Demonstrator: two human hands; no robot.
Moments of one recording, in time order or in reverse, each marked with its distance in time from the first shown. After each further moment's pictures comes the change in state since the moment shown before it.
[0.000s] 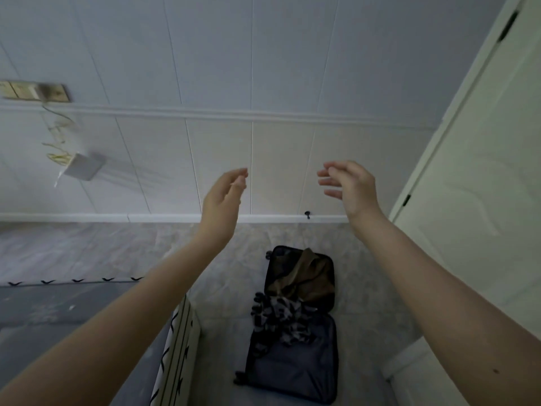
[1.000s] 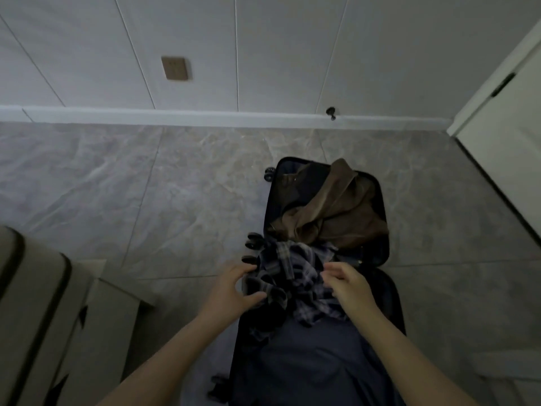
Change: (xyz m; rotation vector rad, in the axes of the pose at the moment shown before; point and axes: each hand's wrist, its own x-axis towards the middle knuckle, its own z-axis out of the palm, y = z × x) left_hand -0.045 -0.759 0.120 0.476 -0.485 -0.448; right_hand 0.026 0.769 0.024 -0.388 -0.176 0.661
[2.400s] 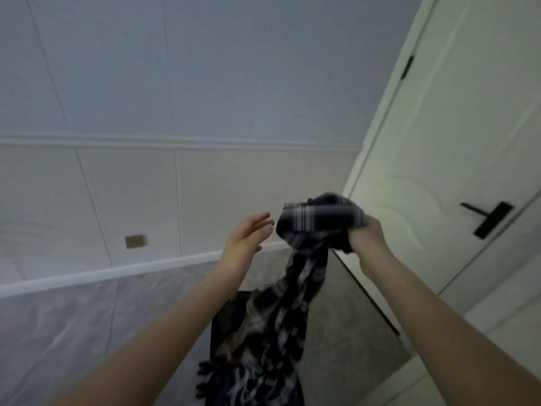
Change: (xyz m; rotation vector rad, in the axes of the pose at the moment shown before) left_hand -0.188 0.604 -0.333 -0.696 -0.121 0.371; right_hand -0.348 -0.557 -0.296 0.176 0.639 -0.206
